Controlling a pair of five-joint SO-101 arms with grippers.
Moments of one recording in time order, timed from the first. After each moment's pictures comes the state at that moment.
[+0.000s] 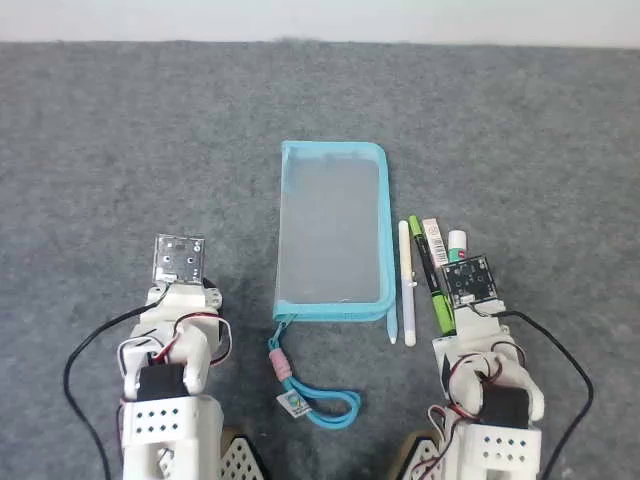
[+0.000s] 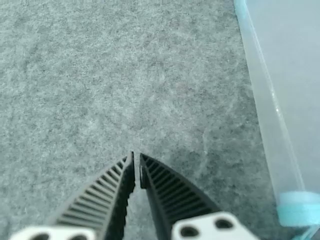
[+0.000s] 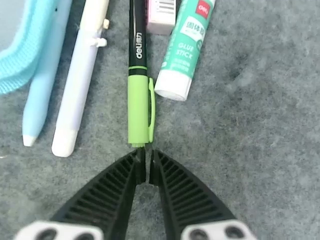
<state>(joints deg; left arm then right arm) -12.8 -82.6 97.5 43.3 -4.1 2.3 -103.0 95.2 74.7 18.4</state>
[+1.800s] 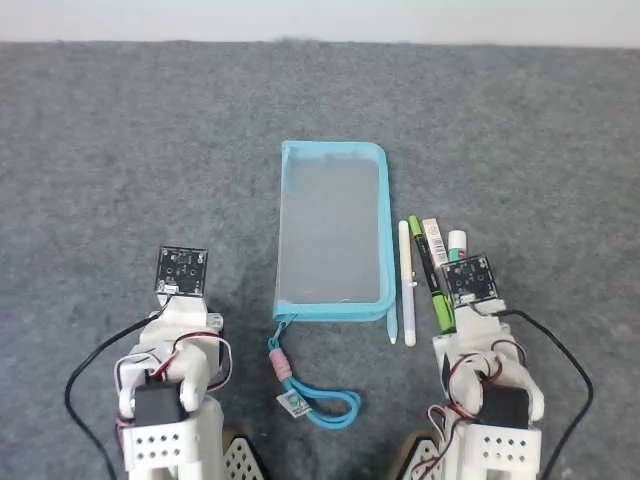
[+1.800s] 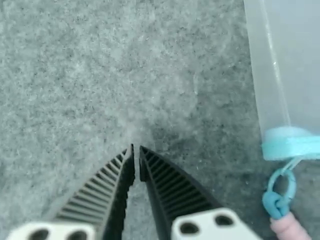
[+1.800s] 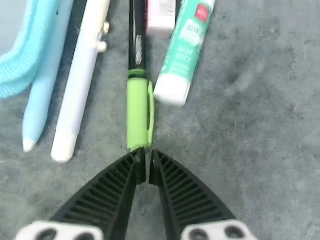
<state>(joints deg) -12.8 -102.8 97.3 72.2 -4.1 2.3 -103.1 95.2 71.6 18.5</state>
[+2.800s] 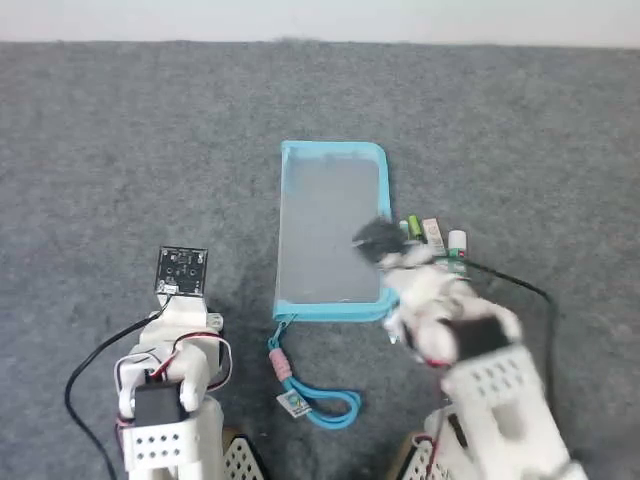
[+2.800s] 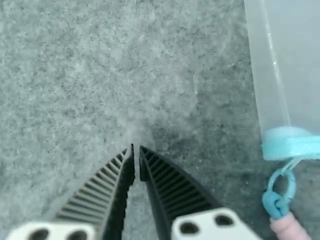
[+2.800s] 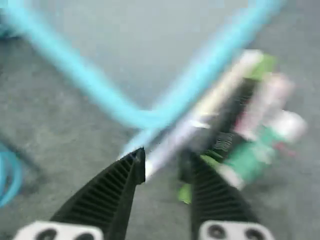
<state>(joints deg) -12.8 -102.8 97.3 72.2 -4.1 -25.7 -51.6 62.3 64.5 26.5</state>
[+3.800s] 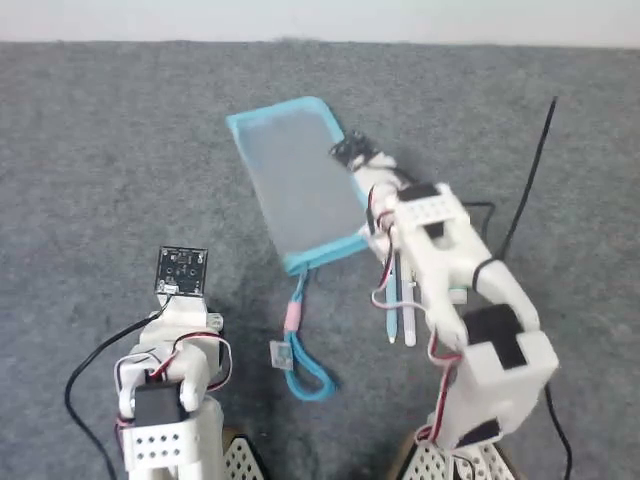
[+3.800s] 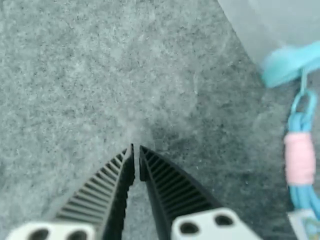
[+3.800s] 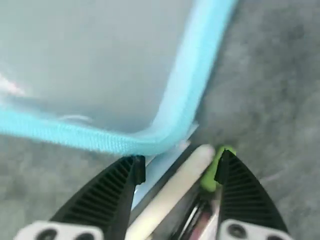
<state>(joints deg) -12.8 -102.8 97.3 72.2 -4.1 -17.7 14.1 17.7 47.6 24.0</state>
